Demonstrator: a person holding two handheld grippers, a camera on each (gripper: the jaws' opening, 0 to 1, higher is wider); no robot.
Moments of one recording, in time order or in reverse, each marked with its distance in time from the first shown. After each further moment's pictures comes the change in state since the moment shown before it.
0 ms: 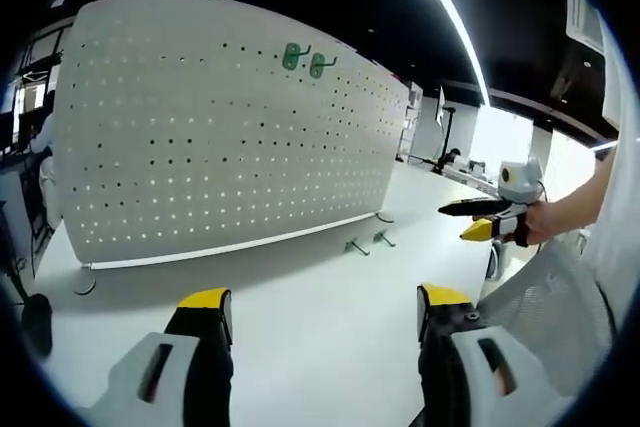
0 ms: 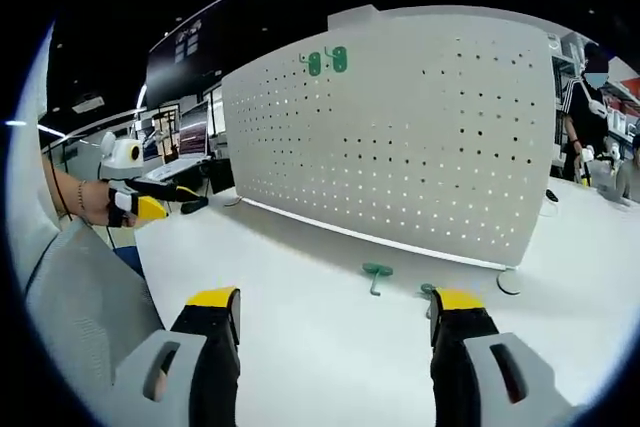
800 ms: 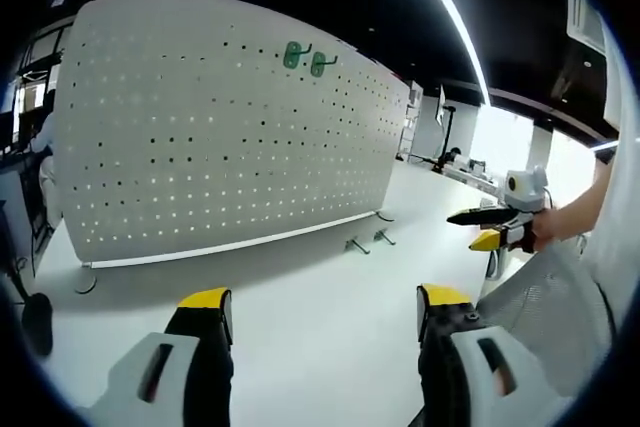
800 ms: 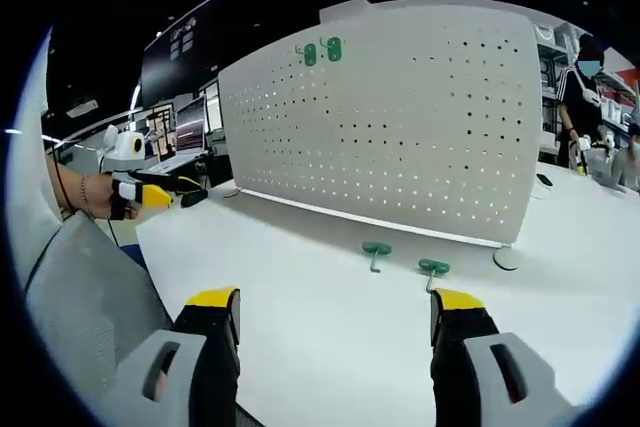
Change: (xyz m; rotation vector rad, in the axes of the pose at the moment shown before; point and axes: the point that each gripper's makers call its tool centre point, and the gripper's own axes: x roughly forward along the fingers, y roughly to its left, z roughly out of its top) left arm 0.000 0.001 -0.001 -0.001 0.006 0.001; right arm -0.014 0.003 -0.020 0.030 0.028 -0.017
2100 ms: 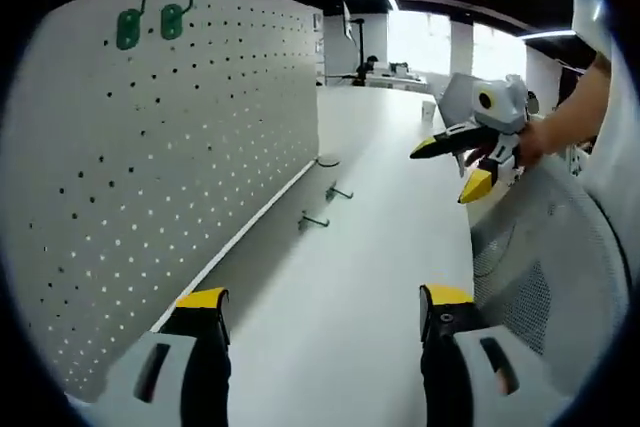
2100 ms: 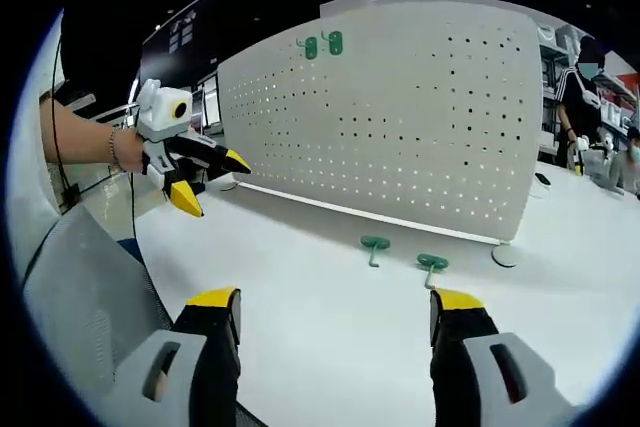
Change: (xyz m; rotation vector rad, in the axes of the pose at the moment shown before) left arm 0.094 -0.045 0.007 0.427 0.334 -0.290; right arm 0.002 0.000 -0.004 -0.012 0.023 -0.013
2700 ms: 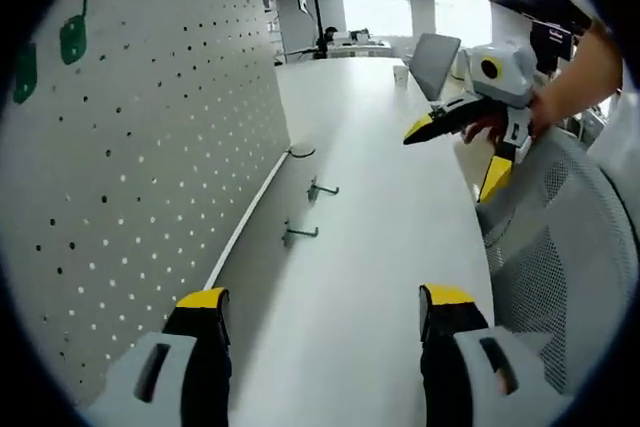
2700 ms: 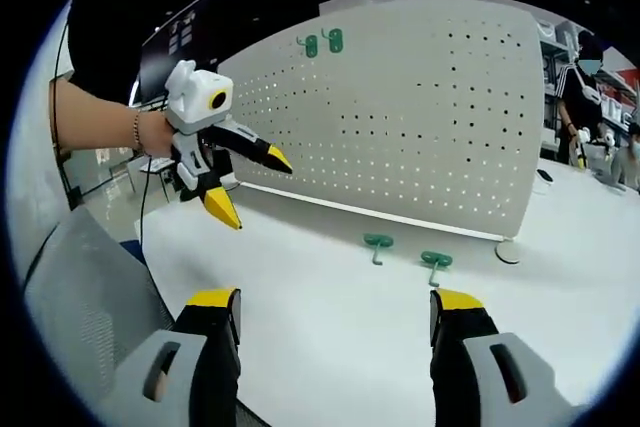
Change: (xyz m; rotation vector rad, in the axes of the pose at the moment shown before) left arm 0.048 -0.001 0.020 0.170 0.114 -0.087; right arm 0.002 0.003 -0.002 0.011 0.004 0.010
